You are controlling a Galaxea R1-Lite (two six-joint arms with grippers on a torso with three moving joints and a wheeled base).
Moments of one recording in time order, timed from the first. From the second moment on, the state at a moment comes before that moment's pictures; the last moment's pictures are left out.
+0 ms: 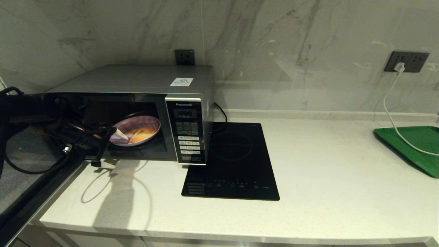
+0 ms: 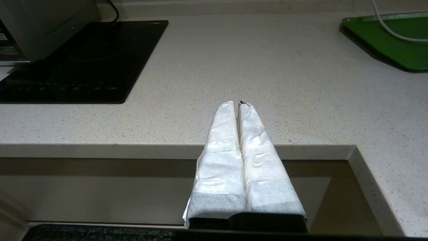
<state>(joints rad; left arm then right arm) 0.20 2.26 -1.94 0.75 -0.37 -1.25 0.01 0.00 0.00 -0.02 -0.04 0.08</state>
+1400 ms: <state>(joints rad) 0.19 2.26 -1.94 0.75 -0.36 -1.22 0.00 0.00 0.00 -0.02 -0.04 0.08</state>
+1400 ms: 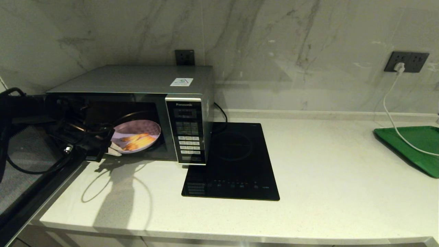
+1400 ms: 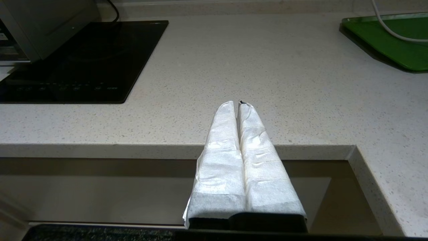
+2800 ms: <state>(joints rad) 0.32 1.99 -1.57 0.79 -0.48 -0.88 0.00 0.00 0.00 -0.02 -0.03 0.08</state>
